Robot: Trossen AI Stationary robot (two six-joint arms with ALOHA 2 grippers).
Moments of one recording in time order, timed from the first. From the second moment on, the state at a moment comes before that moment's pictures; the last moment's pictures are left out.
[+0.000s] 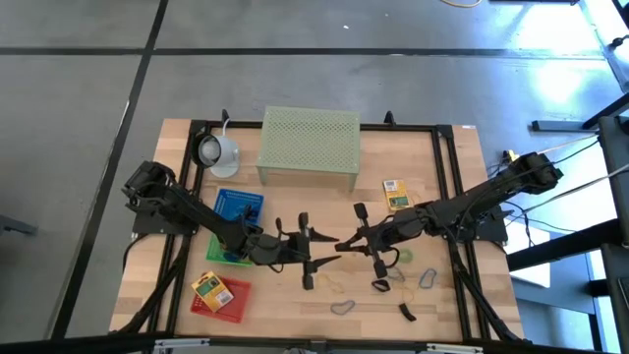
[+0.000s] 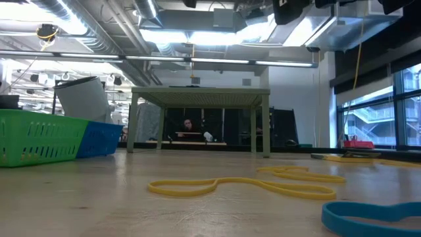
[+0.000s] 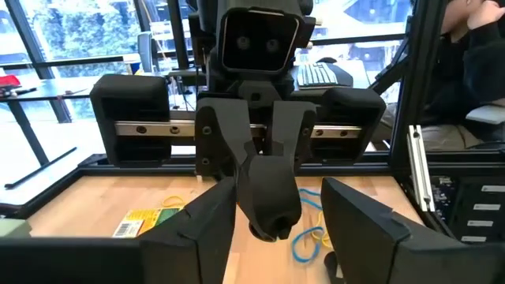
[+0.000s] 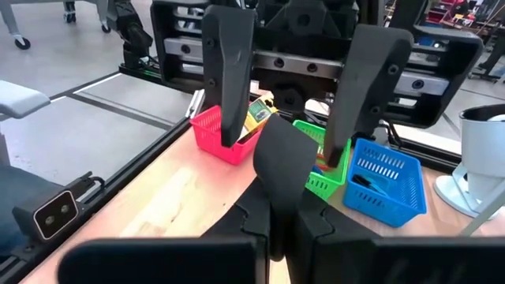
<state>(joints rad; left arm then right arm) -0.45 1.72 1.03 0.62 -0.58 0.01 0.39 1.35 0.69 0.44 0.09 -0.14</state>
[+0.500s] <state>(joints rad) -0.45 1.72 1.03 0.61 -0.59 0.01 0.39 1.35 0.69 0.44 0.09 -0.15</state>
